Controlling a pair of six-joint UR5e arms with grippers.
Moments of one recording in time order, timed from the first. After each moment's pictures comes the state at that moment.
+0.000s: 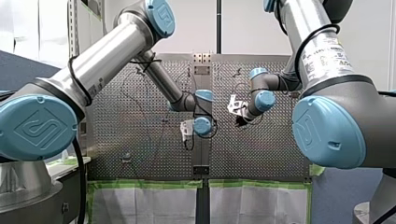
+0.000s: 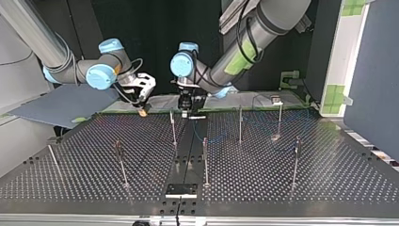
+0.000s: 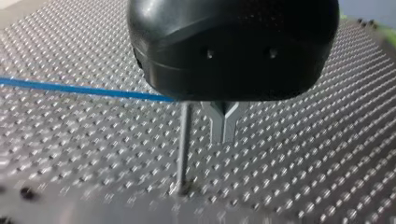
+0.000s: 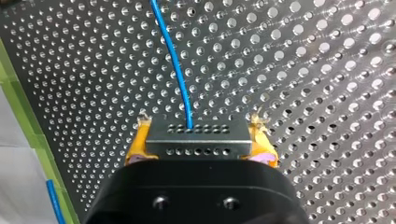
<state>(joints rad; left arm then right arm) -0.60 -2.33 -1.47 -2.54 -2.05 -1.72 1.96 -1.04 1.60 -0.21 1.37 1.81</state>
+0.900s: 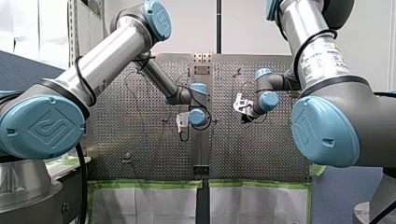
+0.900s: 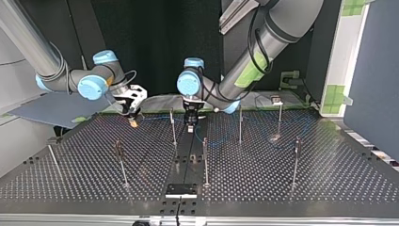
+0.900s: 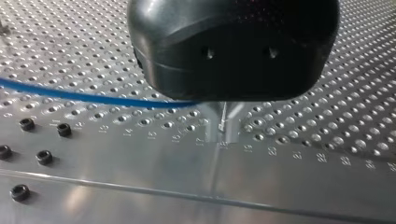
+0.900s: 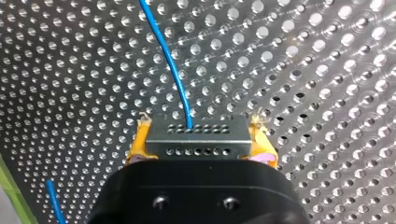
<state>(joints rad) -0.53 -2.33 -1.37 -2.64 -1.99 -1.68 1.91 -0.99 1.51 -0.22 1.36 1.84</state>
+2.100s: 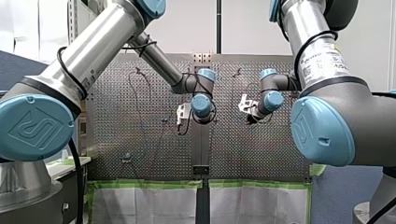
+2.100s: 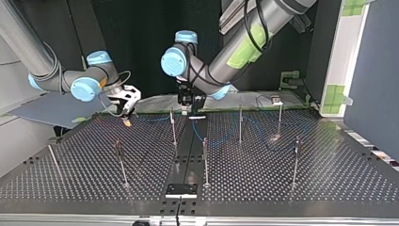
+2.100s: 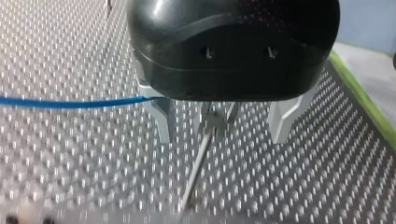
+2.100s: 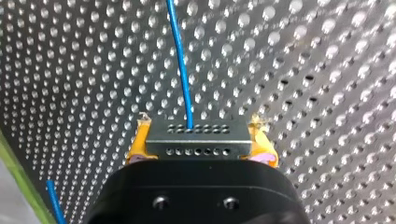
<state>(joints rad) -0.65 -2.19 -1.47 -2.87 -2.10 -1.65 1.87 -0.98 1.50 -0.18 1.35 1.84</state>
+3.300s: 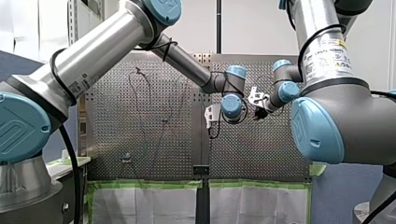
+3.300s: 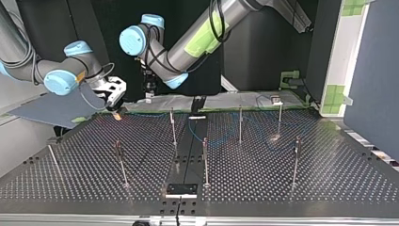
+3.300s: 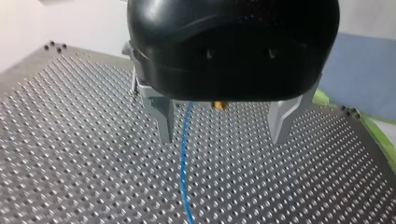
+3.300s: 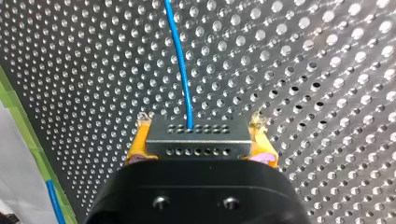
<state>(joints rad) -0.84 -2.33 -1.23 -2.92 -2.19 -1.78 1.77 -1.10 1.59 -0.10 1.19 1.80</state>
